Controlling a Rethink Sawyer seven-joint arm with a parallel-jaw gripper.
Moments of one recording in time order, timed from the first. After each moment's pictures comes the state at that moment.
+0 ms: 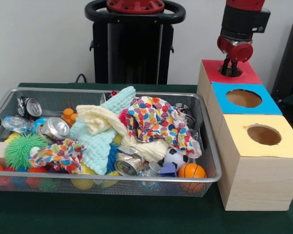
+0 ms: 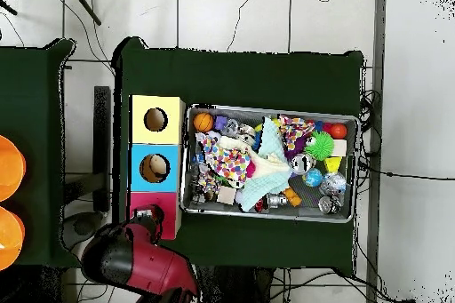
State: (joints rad) arm 0.32 -0.71 -0.14 2.20 0.58 0.05 2.82
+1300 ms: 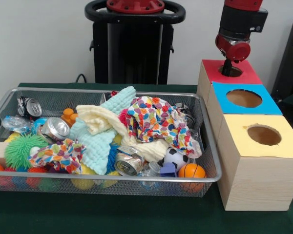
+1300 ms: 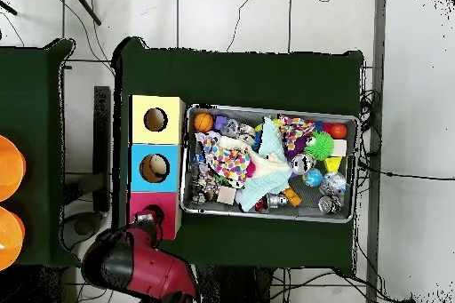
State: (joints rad) arm 0.33 -0.71 -0.15 2.22 0.58 0.05 2.82
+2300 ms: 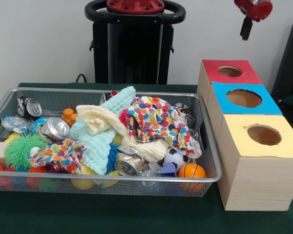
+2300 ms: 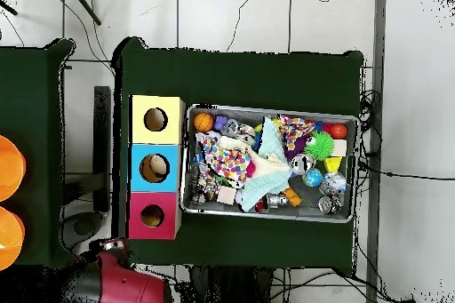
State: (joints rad) arm 0.53 -0.88 -0.36 2.14 0.53 0.58 2.82
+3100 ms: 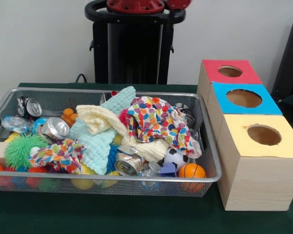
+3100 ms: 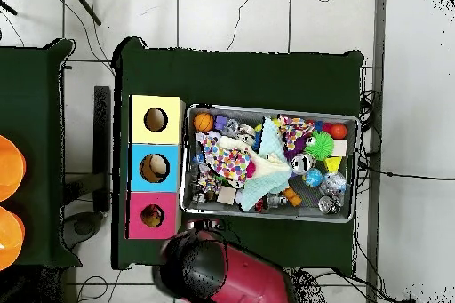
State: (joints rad) arm 0.03 -0.98 -0.36 2.09 0.18 0.63 2.74
